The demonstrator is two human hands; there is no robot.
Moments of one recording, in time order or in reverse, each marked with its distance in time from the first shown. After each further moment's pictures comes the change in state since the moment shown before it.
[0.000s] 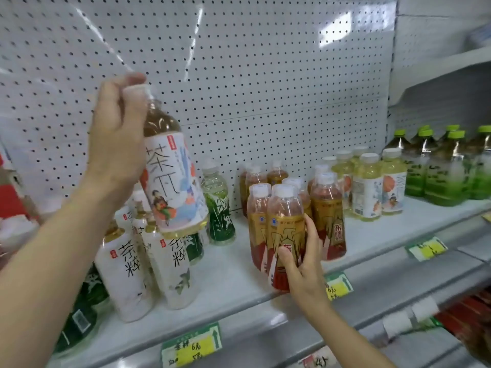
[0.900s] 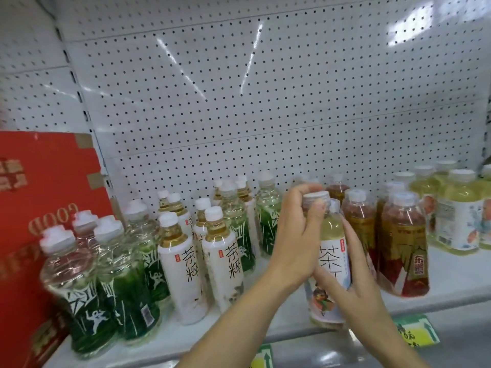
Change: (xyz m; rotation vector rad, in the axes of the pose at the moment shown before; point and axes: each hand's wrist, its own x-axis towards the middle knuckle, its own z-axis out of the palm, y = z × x) left_hand -0.088 -0.069 0.096 0.030 -0.264 -0.208; right_hand 0.014 -0.047 0.010 0.193 -0.301 -0.103
